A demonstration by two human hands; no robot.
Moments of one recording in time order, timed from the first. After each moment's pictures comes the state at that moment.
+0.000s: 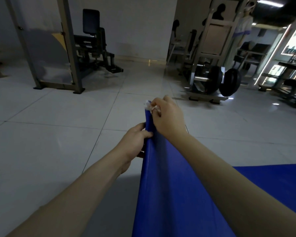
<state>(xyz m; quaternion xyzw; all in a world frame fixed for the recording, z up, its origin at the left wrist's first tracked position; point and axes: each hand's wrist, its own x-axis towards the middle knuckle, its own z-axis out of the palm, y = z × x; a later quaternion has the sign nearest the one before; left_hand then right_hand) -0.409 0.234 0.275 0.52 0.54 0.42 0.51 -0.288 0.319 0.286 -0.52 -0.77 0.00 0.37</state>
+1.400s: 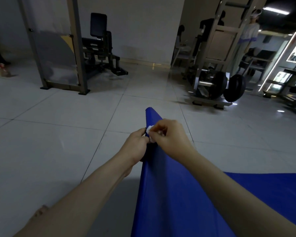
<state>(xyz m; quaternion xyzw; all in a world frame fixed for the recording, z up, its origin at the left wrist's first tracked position) -0.418 0.234 0.267 0.52 0.56 0.43 0.49 -0.285 0.282 0.270 -0.46 -0.78 0.21 0.36</state>
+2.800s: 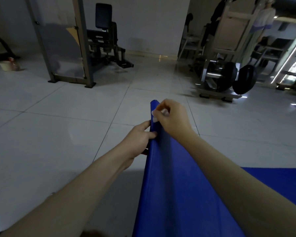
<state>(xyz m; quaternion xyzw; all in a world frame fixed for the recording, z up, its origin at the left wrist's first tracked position) -0.422 0.235 0.258 0.52 0.54 0.41 0.53 -0.292 0.313 0.274 -0.50 -0.74 0.21 0.40</state>
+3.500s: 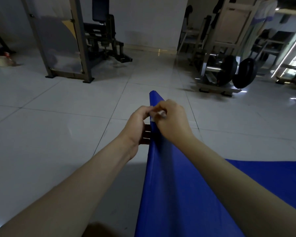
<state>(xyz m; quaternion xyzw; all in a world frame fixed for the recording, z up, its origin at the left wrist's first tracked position) -0.418 0.239 0.262 0.43 0.50 0.47 0.59 -0.297 0.283 0.269 -0.51 -0.77 0.13 0.36</state>
